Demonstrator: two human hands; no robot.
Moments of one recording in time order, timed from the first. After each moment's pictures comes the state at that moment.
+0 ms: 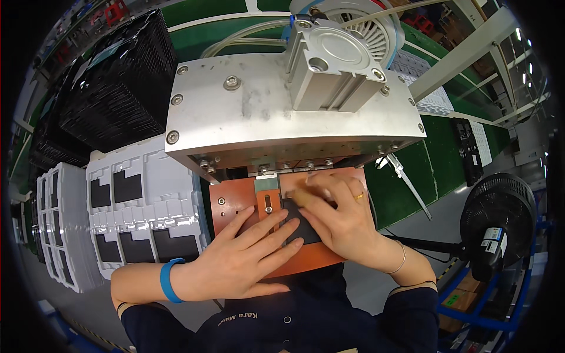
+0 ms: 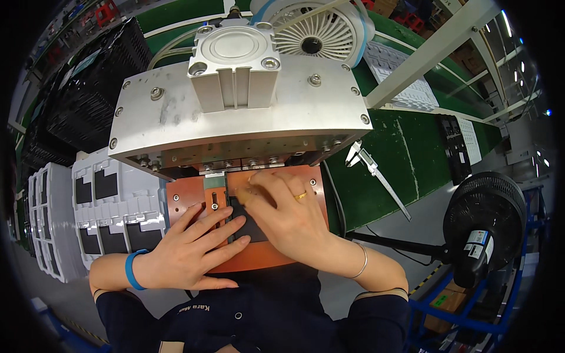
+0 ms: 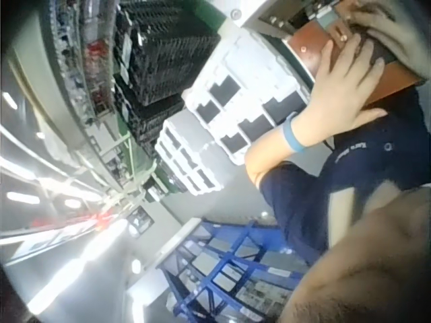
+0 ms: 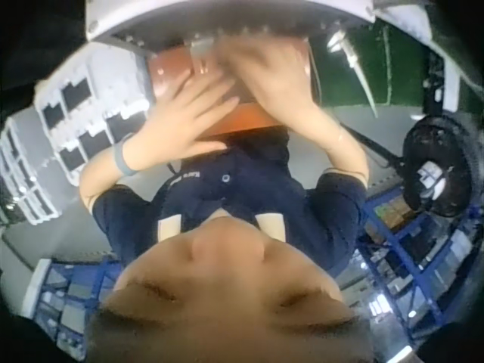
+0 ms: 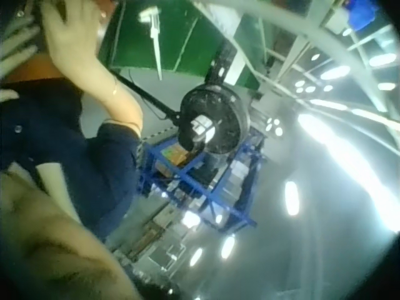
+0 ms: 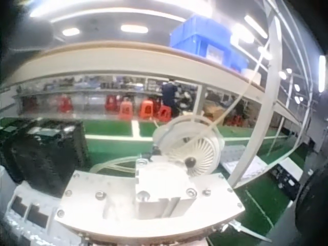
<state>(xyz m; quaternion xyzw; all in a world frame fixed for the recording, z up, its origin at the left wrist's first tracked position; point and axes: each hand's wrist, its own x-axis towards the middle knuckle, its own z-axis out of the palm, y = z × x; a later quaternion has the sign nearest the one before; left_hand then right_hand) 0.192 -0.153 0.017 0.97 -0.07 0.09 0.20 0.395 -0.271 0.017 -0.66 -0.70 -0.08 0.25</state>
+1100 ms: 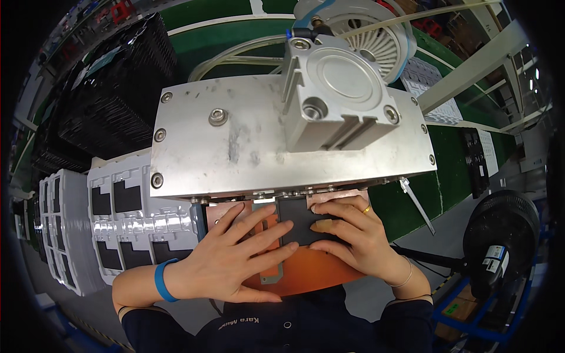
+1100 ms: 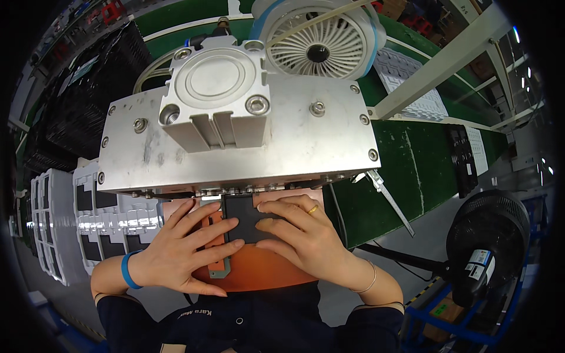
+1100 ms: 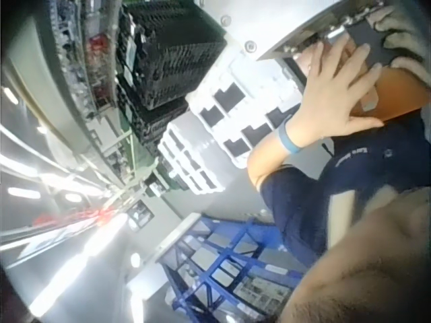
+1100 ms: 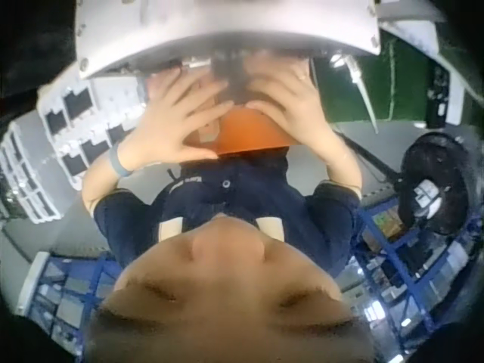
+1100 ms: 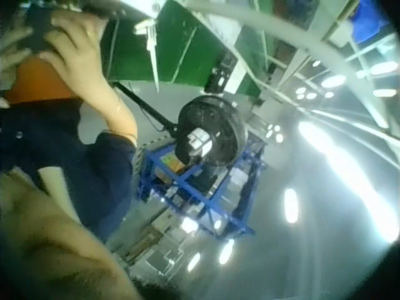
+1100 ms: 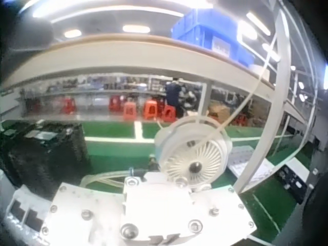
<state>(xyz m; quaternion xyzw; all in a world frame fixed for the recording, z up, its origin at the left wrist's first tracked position) 0.206 -0.127 0.012 0.97 -0.04 0.08 0.23 0.427 -0.284 0.015 -0.64 -0.70 0.09 0.31</state>
